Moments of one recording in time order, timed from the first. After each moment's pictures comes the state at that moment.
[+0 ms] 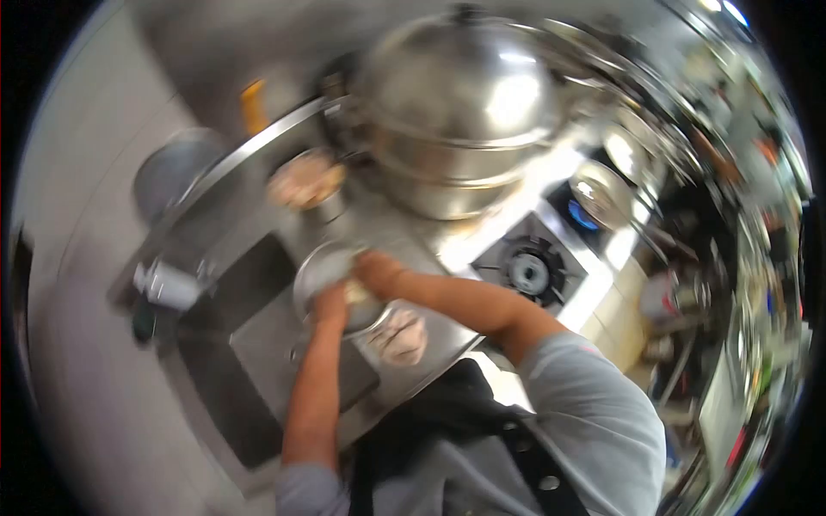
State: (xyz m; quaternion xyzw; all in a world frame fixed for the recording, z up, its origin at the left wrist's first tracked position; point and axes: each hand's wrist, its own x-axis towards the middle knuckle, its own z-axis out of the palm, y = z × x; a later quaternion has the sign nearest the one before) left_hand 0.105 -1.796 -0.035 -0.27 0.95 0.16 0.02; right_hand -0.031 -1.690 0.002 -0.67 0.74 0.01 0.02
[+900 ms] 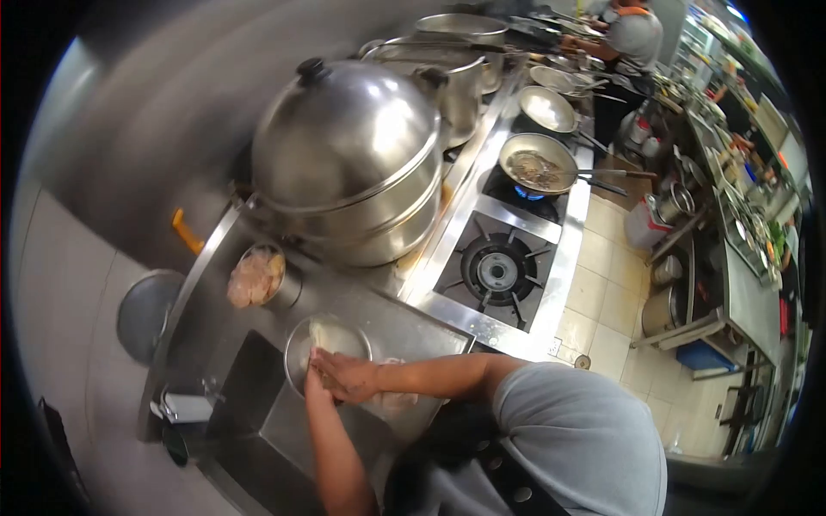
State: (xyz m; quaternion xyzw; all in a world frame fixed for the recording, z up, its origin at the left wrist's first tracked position) left_hand 0.088 -1.777 -0.005 -0.38 0.35 0.86 0.00; right_hand 0.039 -1.641 0.022 -0.56 0.68 -0.42 0.21
